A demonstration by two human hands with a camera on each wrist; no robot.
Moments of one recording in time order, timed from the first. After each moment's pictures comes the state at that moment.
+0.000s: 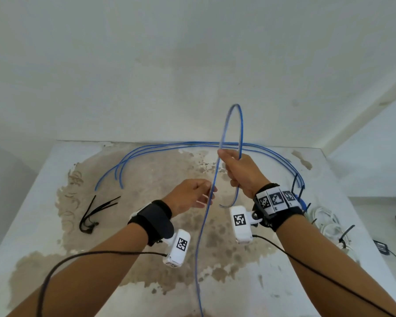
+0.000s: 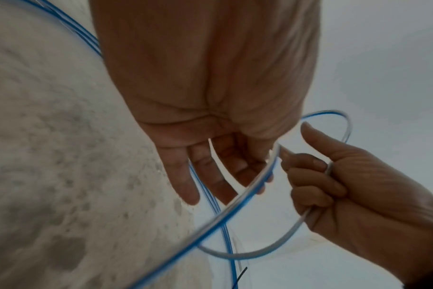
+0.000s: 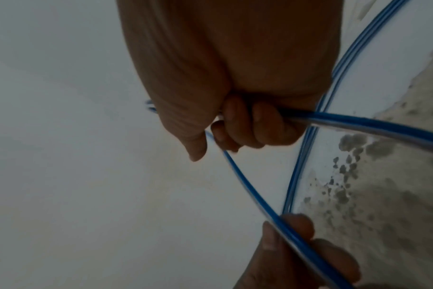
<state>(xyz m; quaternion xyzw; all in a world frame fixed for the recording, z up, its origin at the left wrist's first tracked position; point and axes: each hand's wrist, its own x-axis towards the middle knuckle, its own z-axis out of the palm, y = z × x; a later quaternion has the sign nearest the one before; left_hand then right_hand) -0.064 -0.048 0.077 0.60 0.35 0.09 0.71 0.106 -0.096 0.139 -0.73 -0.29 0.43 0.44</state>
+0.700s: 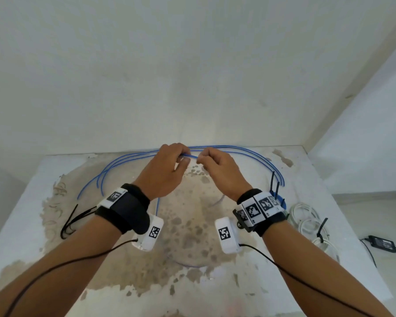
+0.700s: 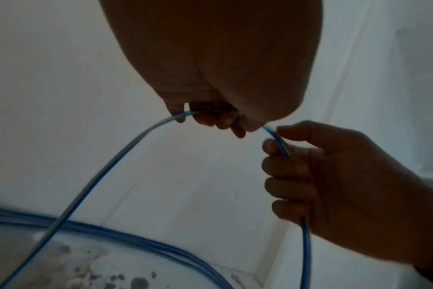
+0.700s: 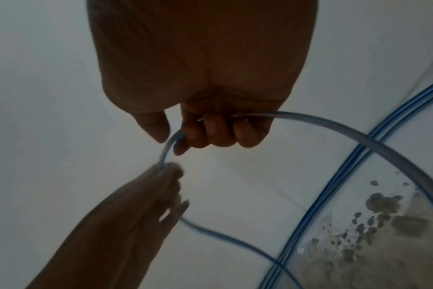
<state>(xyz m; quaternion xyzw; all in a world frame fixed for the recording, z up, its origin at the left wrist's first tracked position) -0.025 -0.057 0.155 0.88 0.29 0.26 0.27 0.142 -0.154 0.166 -0.67 -0.49 0.32 0.45</state>
